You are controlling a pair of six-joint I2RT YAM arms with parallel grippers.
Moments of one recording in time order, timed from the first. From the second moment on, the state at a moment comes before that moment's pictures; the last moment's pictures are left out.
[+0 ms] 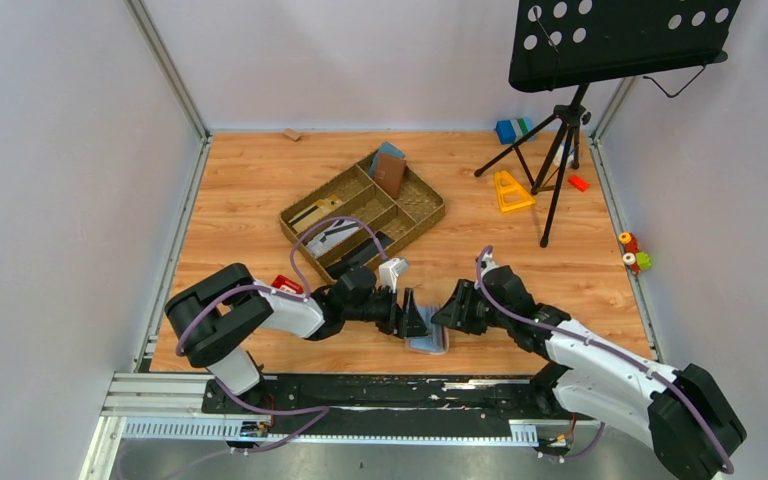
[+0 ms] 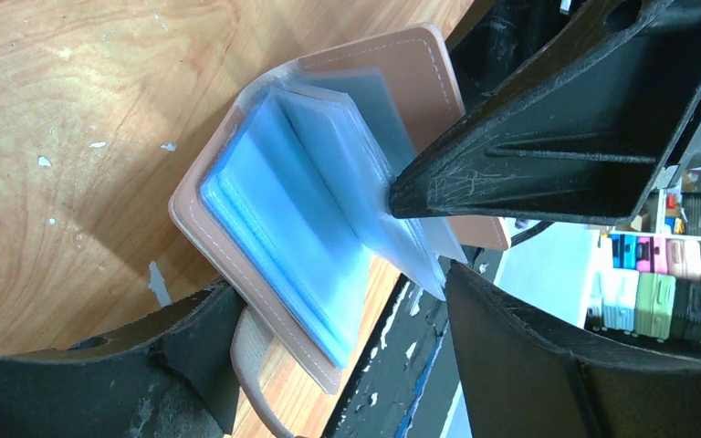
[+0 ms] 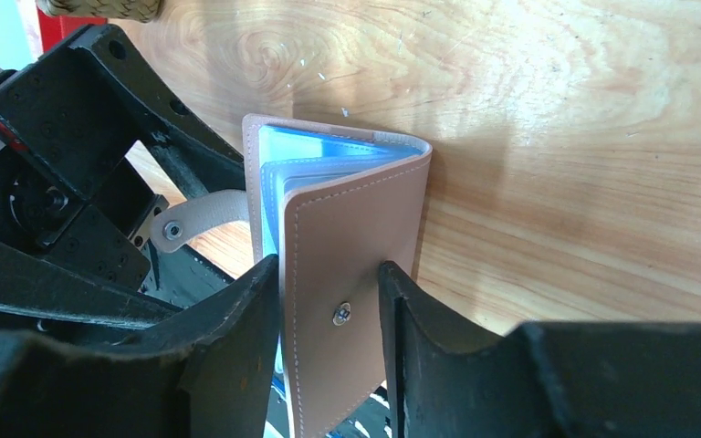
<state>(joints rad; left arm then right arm) -0.95 1.62 0.49 0.66 0.44 -0.80 0.67 0.94 0.33 -0.11 -0.23 0.89</state>
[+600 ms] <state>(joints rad) -0.95 1.66 0.52 0.67 0.45 -0.81 0.64 0.88 0.25 -0.04 -0.27 0.93</state>
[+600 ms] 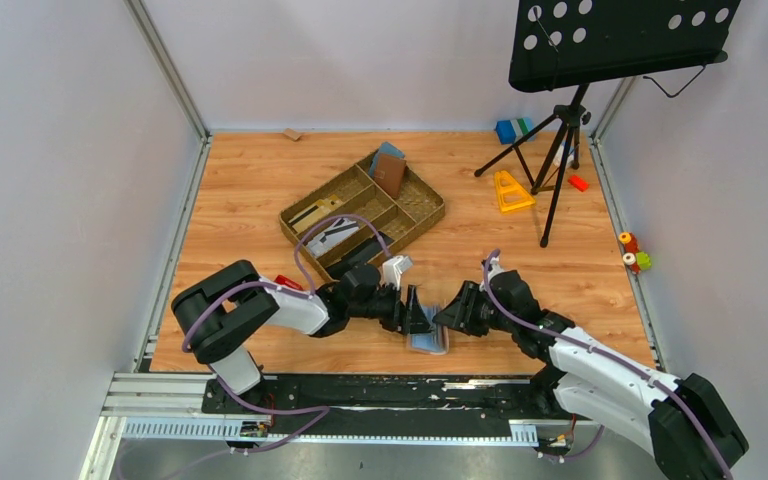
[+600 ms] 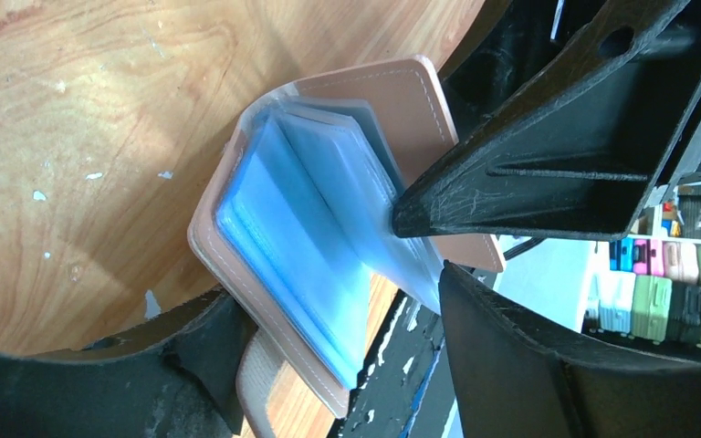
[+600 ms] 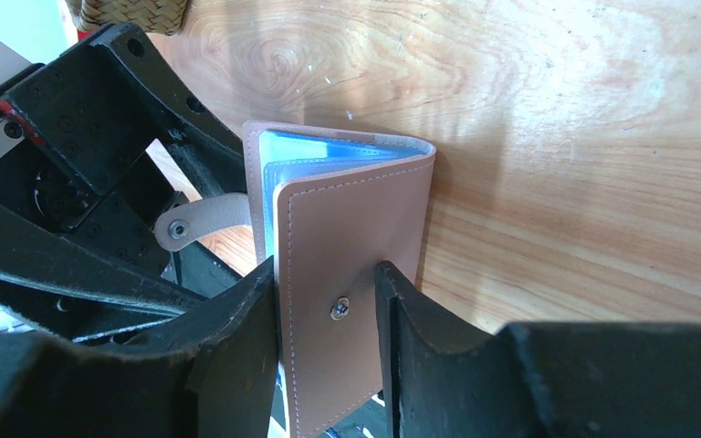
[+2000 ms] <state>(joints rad) -0.95 1.69 0.55 0.60 0.42 -0.81 0.50 0.63 0.18 -0.19 -0.31 0.94</state>
